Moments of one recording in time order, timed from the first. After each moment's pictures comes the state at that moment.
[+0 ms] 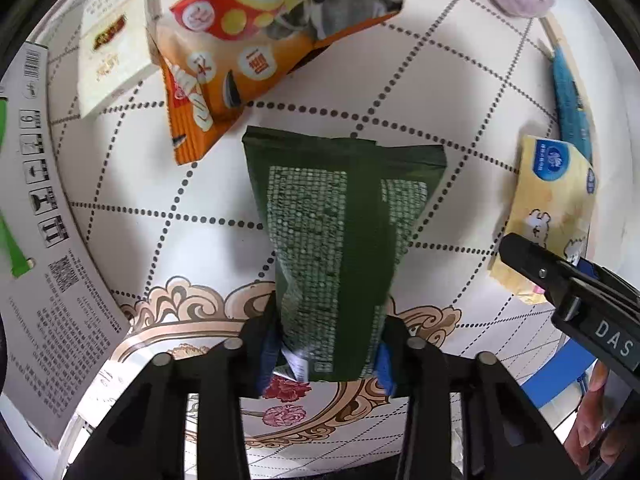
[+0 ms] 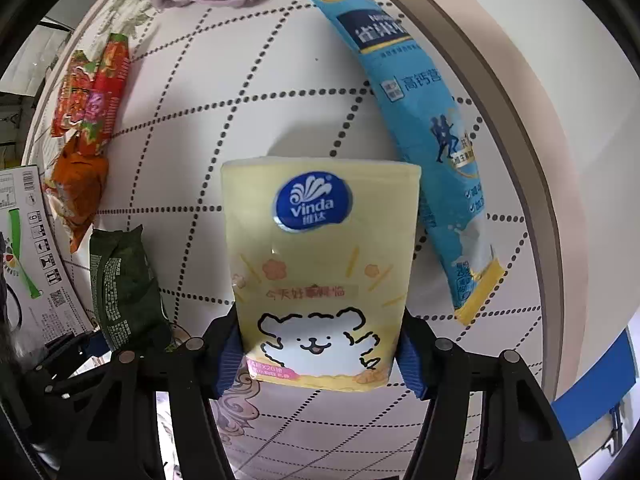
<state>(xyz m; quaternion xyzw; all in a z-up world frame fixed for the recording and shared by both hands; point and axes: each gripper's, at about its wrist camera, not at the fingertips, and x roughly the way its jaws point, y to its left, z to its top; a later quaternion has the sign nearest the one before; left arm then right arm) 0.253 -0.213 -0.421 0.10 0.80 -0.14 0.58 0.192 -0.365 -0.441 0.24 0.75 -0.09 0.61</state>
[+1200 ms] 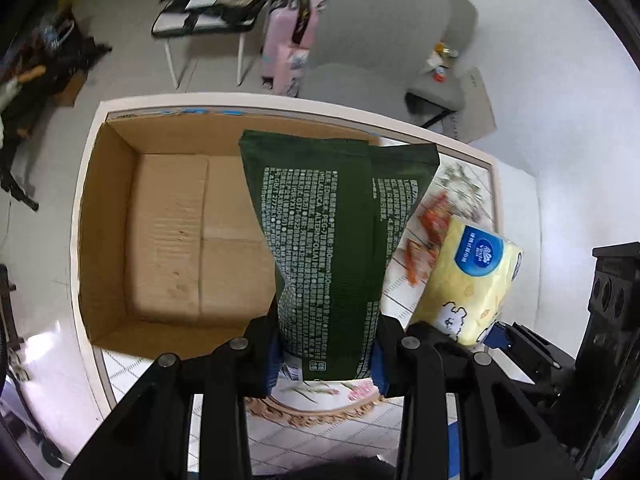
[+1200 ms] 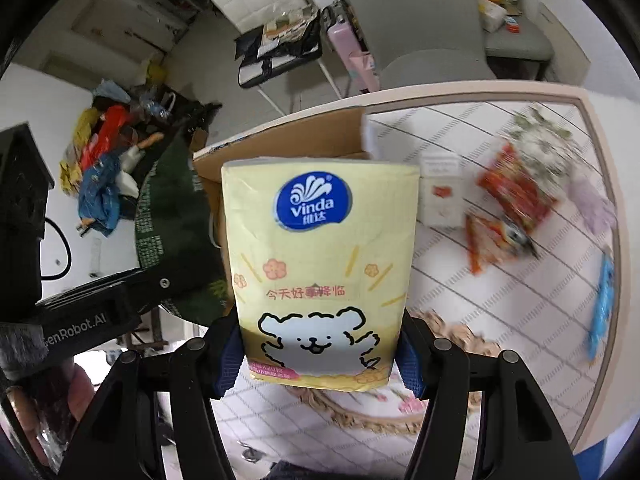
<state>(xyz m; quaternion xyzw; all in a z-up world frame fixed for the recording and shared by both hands) 0.297 0.105 -0.209 -0.15 0.68 -0.07 0.72 0.269 -0.064 -0.210 0.13 0.65 0.16 0.73</state>
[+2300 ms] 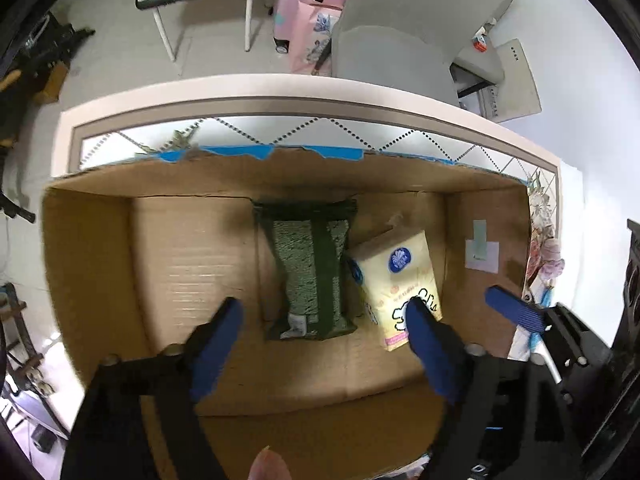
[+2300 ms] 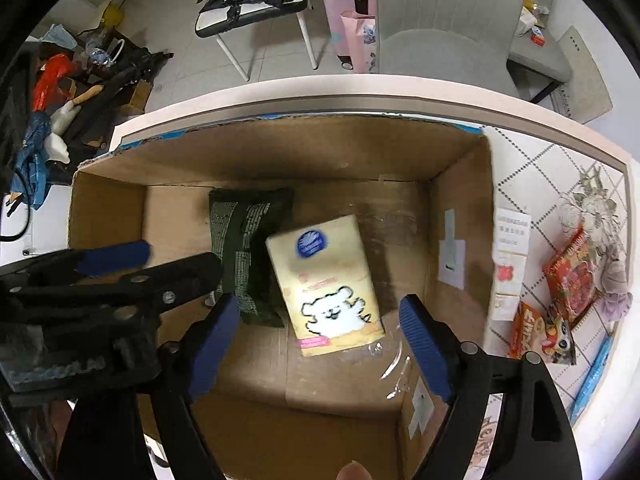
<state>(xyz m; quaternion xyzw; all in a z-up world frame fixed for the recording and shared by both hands) 0.382 0.157 -0.311 -0.11 0.73 -0.08 0.67 0.380 0.029 -0.319 0.01 0.71 0.10 0.70</state>
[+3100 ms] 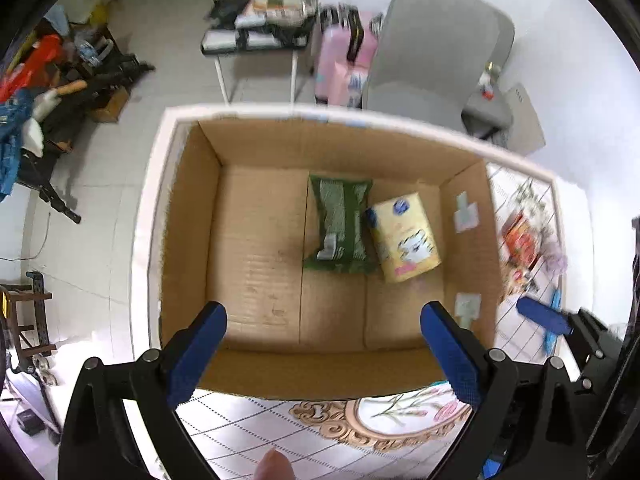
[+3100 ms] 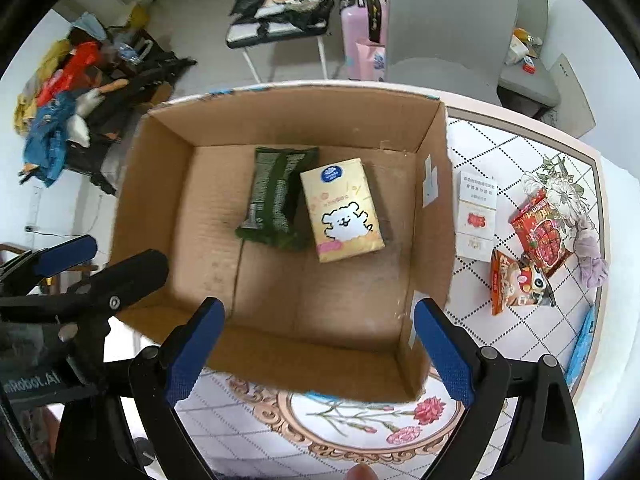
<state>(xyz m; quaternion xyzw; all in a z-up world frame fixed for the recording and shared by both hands) 0.265 0.159 -0.212 -0.10 0.63 0.01 0.77 0.275 0.006 -0.238 0.00 0.65 0.14 0.75</state>
